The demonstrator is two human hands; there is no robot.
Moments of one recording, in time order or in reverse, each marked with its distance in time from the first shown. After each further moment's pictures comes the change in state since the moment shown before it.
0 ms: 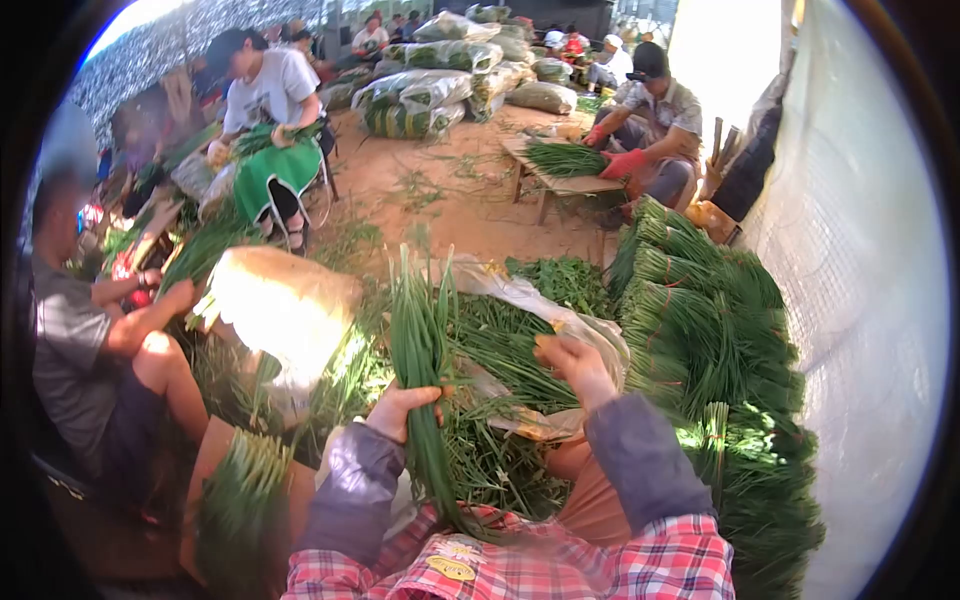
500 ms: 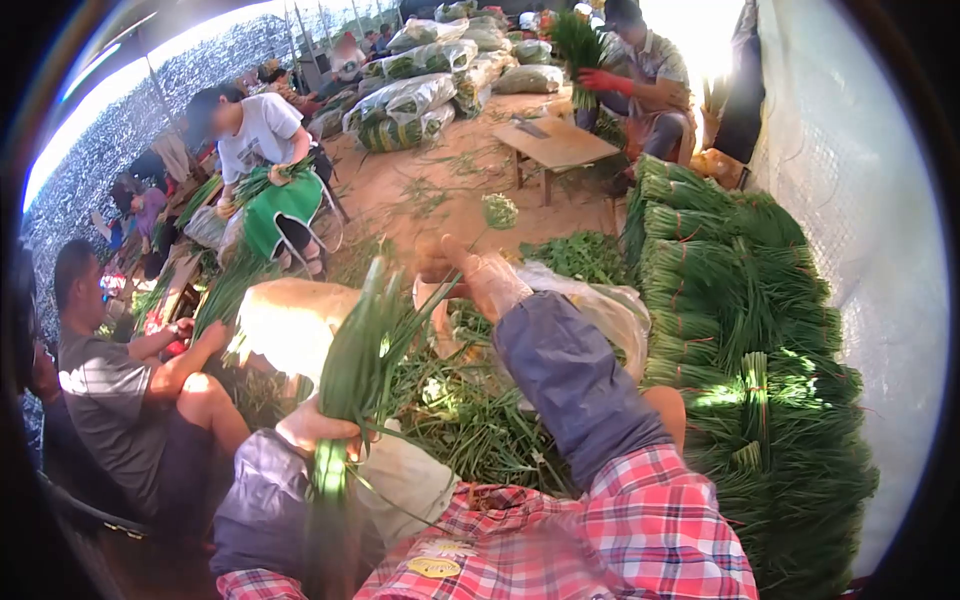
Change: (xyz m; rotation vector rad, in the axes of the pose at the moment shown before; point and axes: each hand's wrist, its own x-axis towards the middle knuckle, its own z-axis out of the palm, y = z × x) left_hand -0.096 0.126 0.003 0.588 -0.140 -0.329; right_hand 0.056 -0.094 0.082 0.609 -0.362 -0.295
